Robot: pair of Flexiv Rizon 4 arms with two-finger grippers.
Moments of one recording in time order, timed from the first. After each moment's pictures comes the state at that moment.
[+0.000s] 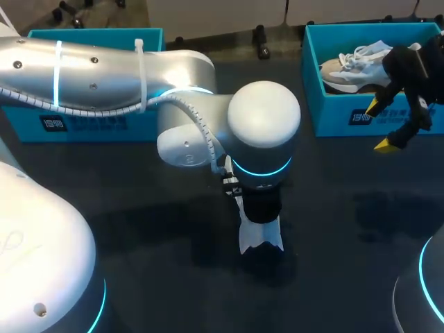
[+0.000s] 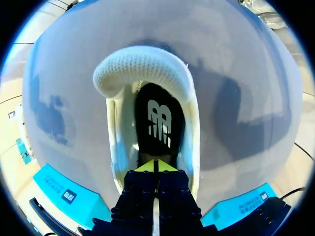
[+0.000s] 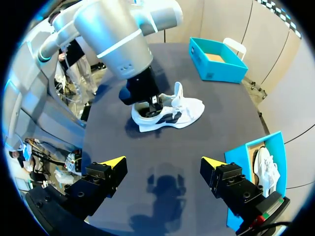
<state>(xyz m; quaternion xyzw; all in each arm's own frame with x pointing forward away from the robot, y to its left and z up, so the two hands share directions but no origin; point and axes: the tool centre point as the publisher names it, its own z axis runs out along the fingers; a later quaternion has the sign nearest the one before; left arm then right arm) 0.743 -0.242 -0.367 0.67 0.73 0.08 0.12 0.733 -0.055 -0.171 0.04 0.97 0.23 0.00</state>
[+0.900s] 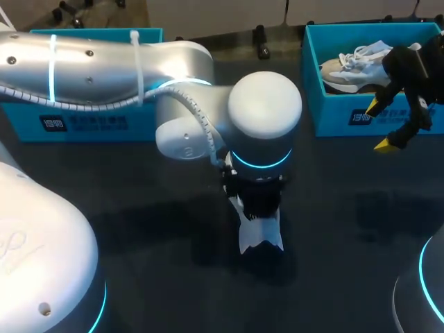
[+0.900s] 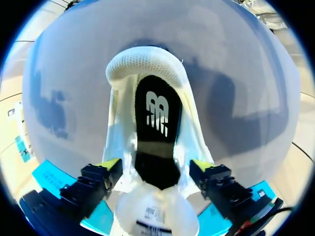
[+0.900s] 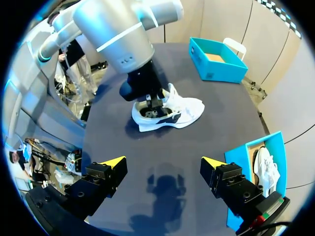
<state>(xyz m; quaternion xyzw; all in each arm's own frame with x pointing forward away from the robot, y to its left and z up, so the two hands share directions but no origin) 0.750 -0.239 -0.353 0.66 0.74 0.09 0.12 0.733 -0.054 -0.171 0.04 0.97 0.23 0.00</state>
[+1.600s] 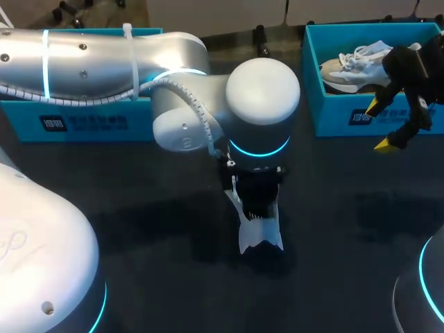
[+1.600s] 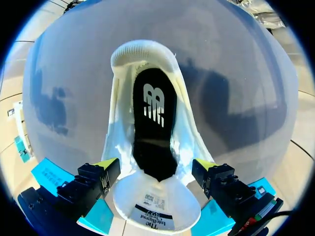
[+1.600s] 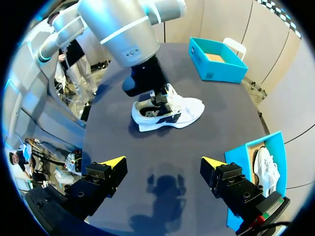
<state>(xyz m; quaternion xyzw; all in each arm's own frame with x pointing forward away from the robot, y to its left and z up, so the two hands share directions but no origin) 0.761 -0.234 -0.343 0.66 0.74 0.09 0.11 0.733 -0.054 -0.171 0.04 0.97 0.23 0.00</state>
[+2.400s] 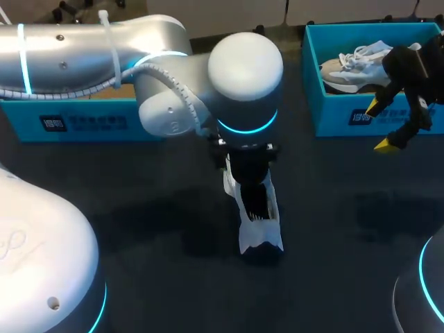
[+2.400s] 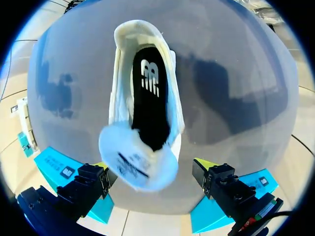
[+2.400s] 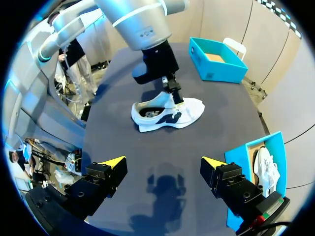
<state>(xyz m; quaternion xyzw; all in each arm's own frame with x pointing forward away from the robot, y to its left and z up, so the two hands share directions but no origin) 0.800 -0.220 -0.311 0.66 0.73 0.09 0.14 0.733 -0.054 -0.171 0.04 0.97 0.23 0.00</state>
